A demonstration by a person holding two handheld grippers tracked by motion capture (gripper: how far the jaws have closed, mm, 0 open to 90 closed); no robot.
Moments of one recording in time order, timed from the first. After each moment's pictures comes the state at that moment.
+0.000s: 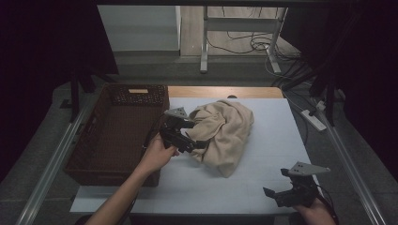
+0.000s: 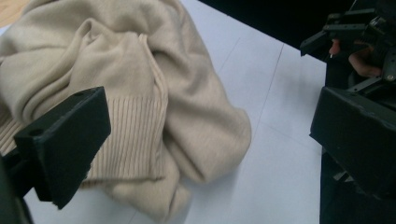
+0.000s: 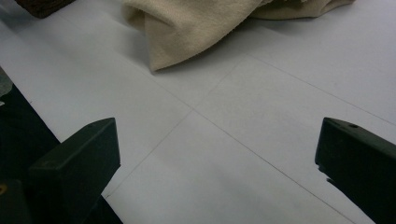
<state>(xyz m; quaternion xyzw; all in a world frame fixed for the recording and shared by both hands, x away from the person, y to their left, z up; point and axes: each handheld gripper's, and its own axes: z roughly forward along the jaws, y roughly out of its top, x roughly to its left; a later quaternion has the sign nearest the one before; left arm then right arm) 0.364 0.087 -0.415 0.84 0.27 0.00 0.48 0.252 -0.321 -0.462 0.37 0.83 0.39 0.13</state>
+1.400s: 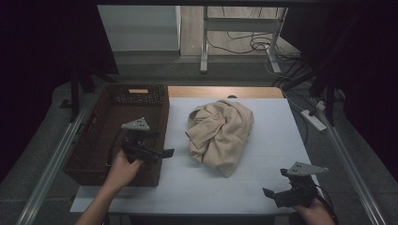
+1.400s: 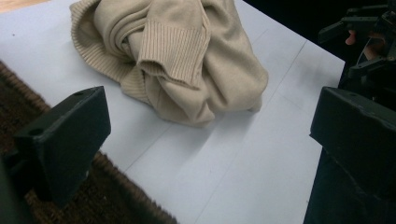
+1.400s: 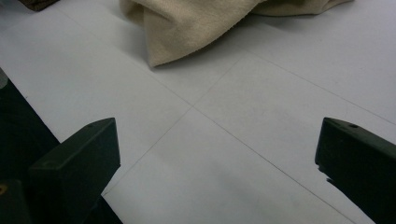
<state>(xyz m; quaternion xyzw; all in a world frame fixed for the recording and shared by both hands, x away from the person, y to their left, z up) 0.309 0.176 -0.423 0.81 0.34 0.03 0.48 0.252 -0.319 -0.463 0.37 0.84 0.38 0.13</state>
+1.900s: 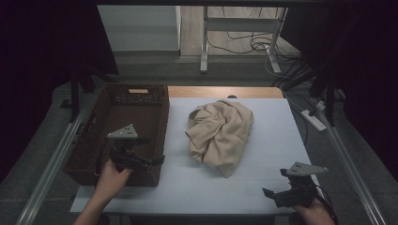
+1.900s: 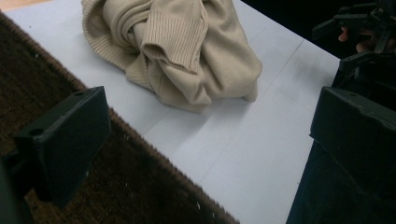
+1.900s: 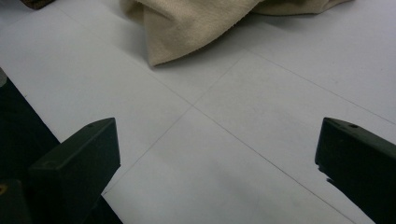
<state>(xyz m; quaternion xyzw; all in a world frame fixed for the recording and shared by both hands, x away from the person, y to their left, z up) 0.281 0.196 -0.423 0.80 0.35 0.04 0.49 0.252 -0.318 -0.463 0.36 0.84 0.38 0.13</state>
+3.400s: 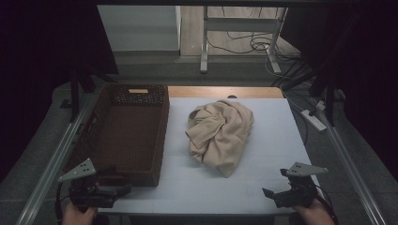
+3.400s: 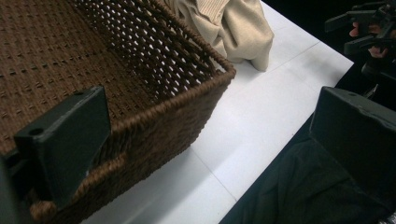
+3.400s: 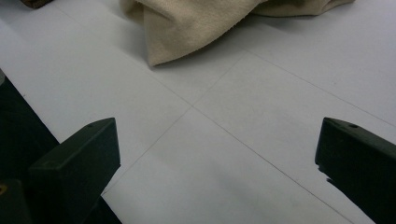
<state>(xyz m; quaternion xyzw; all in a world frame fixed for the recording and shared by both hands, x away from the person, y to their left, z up) 0.182 0.262 -0.453 0.75 0.43 0.08 0.50 0.251 -0.318 -0.463 0.36 0.84 0.38 0.13</state>
